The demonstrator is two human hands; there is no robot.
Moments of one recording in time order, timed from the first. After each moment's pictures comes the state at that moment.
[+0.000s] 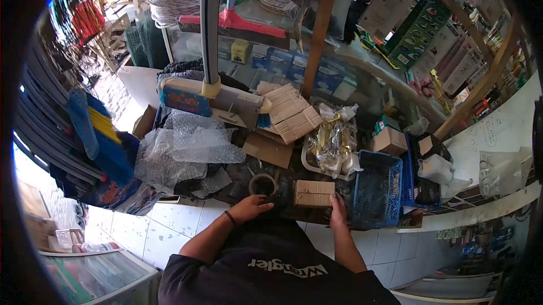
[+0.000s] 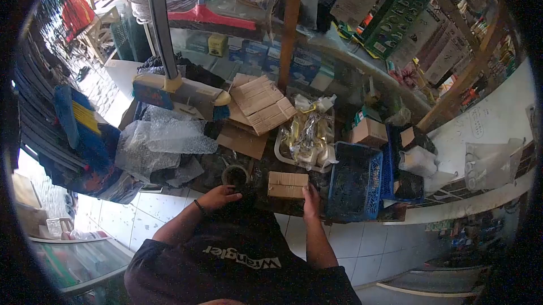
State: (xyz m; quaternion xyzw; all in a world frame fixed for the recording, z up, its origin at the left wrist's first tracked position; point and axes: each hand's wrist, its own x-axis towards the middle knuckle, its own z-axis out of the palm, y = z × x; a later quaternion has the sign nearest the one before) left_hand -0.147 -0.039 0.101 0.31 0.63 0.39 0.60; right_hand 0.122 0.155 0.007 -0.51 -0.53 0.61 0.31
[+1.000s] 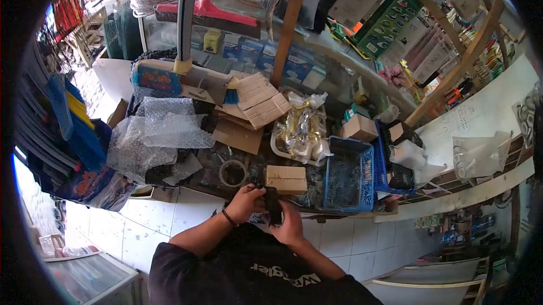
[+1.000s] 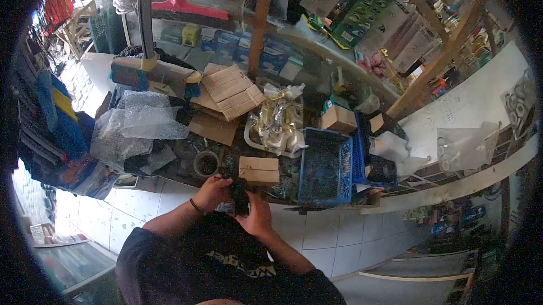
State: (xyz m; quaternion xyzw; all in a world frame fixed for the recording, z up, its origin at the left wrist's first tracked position) left_hand -0.075 -0.019 0.100 0.04 0.35 0.64 0.68; right_hand 0.095 0.028 0.111 -0.31 -0.90 0.23 0.20
